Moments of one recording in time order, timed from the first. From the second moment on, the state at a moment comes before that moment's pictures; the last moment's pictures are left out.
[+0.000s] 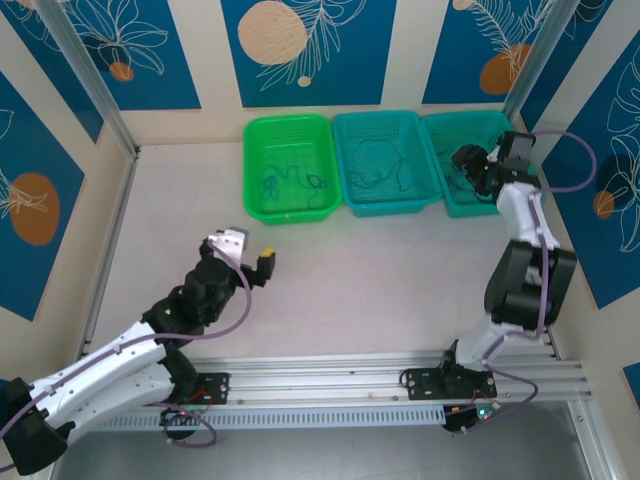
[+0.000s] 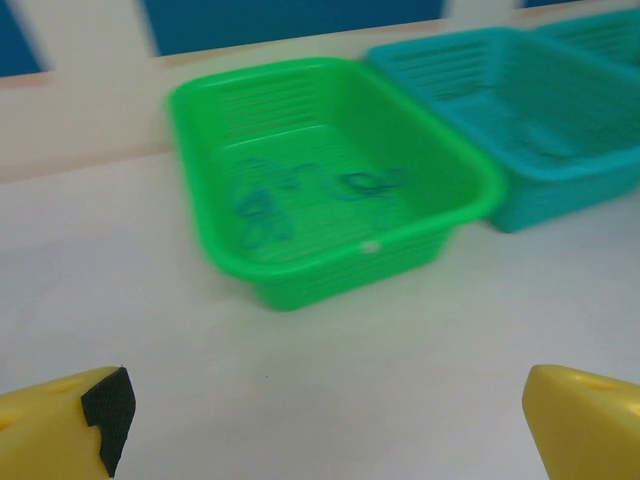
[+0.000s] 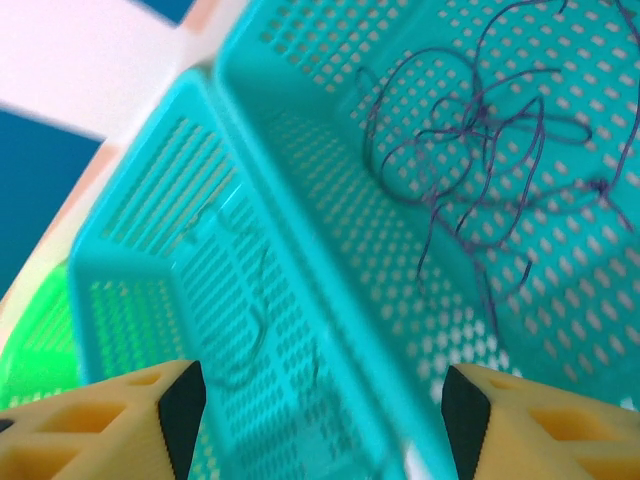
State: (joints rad) left arm -0.78 0.74 0.51 -0.11 -0.53 -0.15; right arm -0.25 1.61 1.31 -0.37 -0.32 0.61
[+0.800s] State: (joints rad) left arm -0.20 1.35 0.35 0.51 -0.35 0.07; right arm -0.02 1.49 0.37 0.58 -0.06 0.16
